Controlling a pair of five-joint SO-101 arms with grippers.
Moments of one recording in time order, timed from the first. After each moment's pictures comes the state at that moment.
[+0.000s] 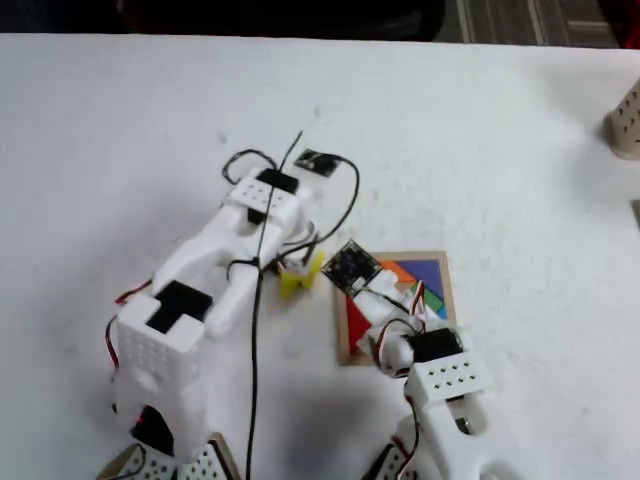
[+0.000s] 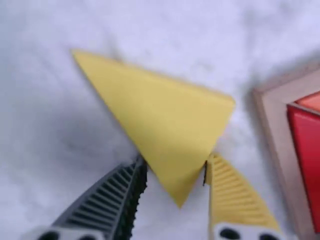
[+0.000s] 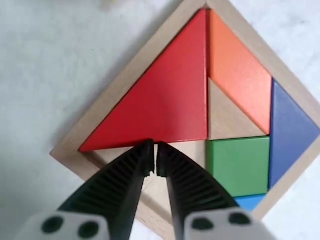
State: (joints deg) left arm 17.0 28.2 3.5 72.5 4.3; right arm -17.7 -51.3 80.3 45.9 33.1
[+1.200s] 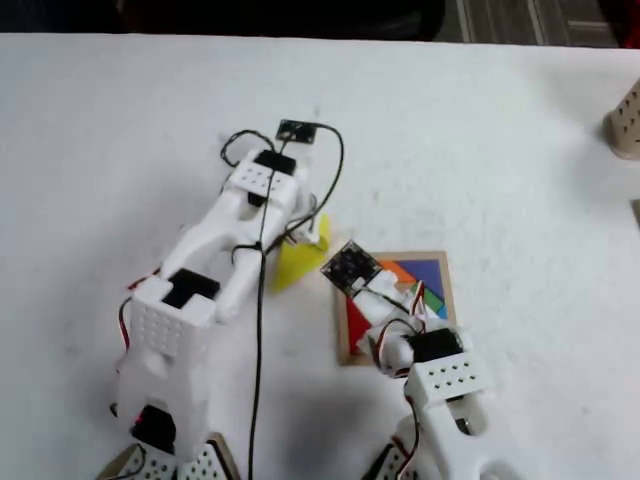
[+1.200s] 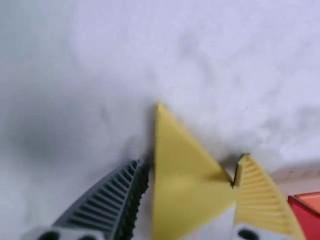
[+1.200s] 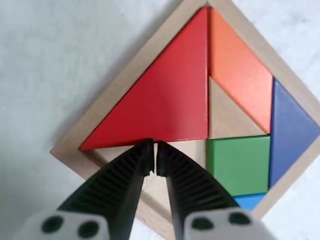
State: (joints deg) left arm 15.0 35.7 -9.7 72.7 17.8; right arm -17.7 -51.3 80.3 46.1 33.1
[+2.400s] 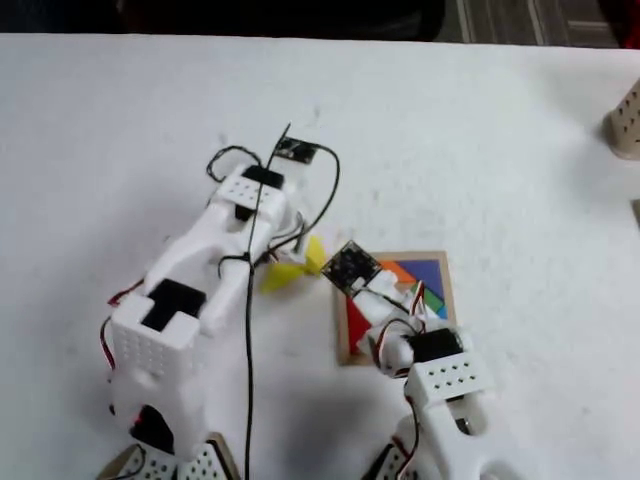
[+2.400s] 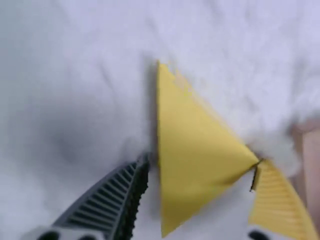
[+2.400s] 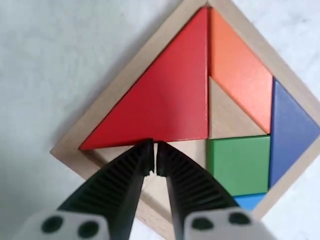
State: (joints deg) left arm 14.5 28.3 3.5 67.9 8.3; right arm -17.7 -51.3 80.3 46.1 33.1
